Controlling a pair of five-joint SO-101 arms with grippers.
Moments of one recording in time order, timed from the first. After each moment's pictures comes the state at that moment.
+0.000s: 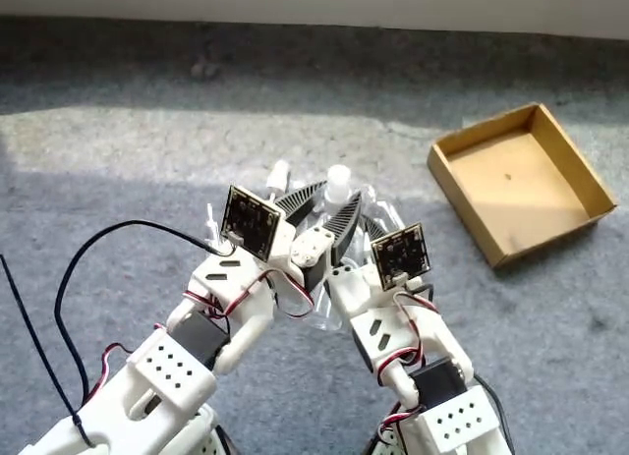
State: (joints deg) left arm 30.6 -55.6 72.7 1.6 13.9; right arm -27.7 -87.2 88.4 24.2 1.0
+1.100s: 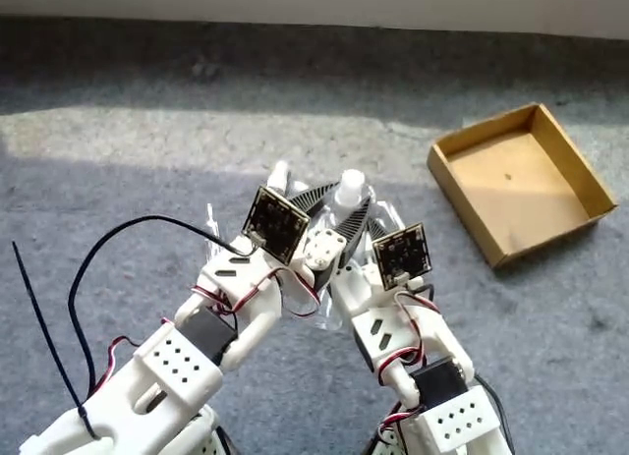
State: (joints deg) left arm 33.5 -54.6 69.8 2.3 7.1; right arm -27.6 -87.5 88.4 24.2 1.0
